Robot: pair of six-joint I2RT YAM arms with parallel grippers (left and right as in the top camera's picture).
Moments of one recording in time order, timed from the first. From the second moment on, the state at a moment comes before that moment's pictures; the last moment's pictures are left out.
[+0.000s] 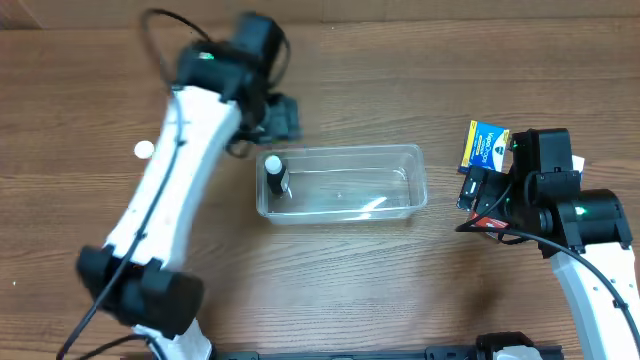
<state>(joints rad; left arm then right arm) -0.32 1.86 1.99 -1.46 -0.02 -0.45 0.08 1.14 1.14 -1.14 0.10 0.37</state>
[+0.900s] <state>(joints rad) 0.19 2.22 2.03 -1.53 -0.09 -0.39 0.08 1.14 1.14 -1.14 0.10 0.37</state>
